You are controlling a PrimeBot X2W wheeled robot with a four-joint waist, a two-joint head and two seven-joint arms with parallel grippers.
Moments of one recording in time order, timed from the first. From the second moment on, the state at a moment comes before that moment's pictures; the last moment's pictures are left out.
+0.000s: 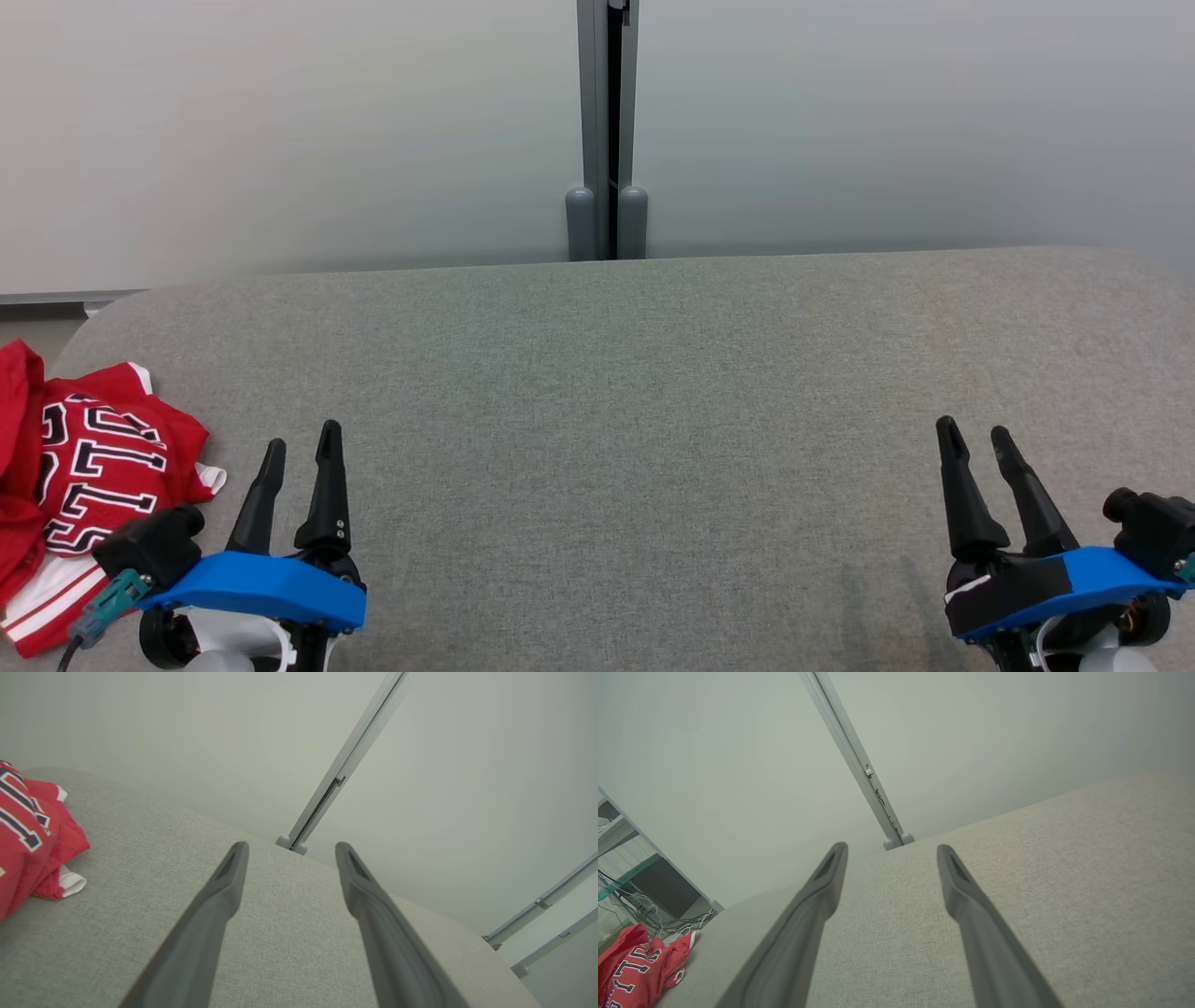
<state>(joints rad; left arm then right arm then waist) -0.11 0.16 -0.11 0.28 -0.71 -0.12 -0.13 -0.06 -0.07 -0.03 0.13 0.52 0.13 -0.08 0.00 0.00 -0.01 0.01</state>
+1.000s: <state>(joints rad) -0.11 0.17 -0.16 0.36 -0.43 -0.11 -0.20 -0.03 -0.06 -0.03 0.14 0.23 0.13 -0.11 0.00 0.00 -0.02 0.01</state>
